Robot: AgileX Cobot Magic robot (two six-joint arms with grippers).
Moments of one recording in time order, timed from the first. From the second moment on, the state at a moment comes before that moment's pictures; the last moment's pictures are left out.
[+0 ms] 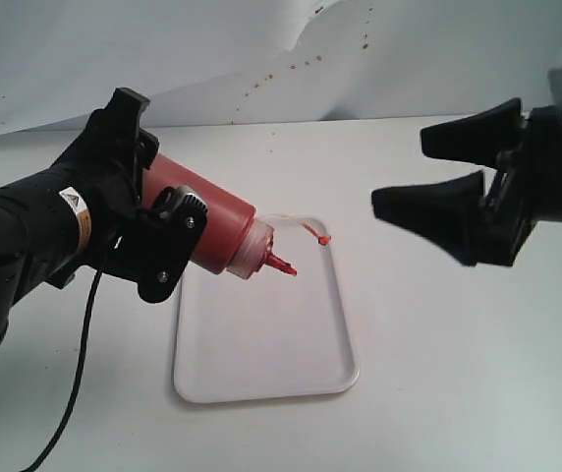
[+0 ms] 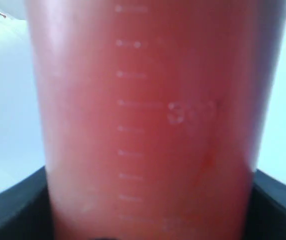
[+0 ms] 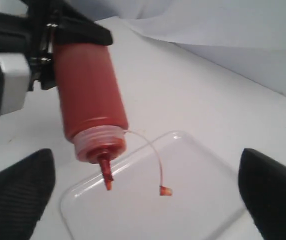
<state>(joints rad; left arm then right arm) -0.76 1.46 -0.75 1.60 0.61 0.05 0.08 1.30 -0.71 -1.58 -0.91 1.21</state>
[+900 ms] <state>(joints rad) -0.77 1.46 -0.75 1.62 0.63 0.22 0.43 1.60 -0.71 -1.23 -0.72 0.76</state>
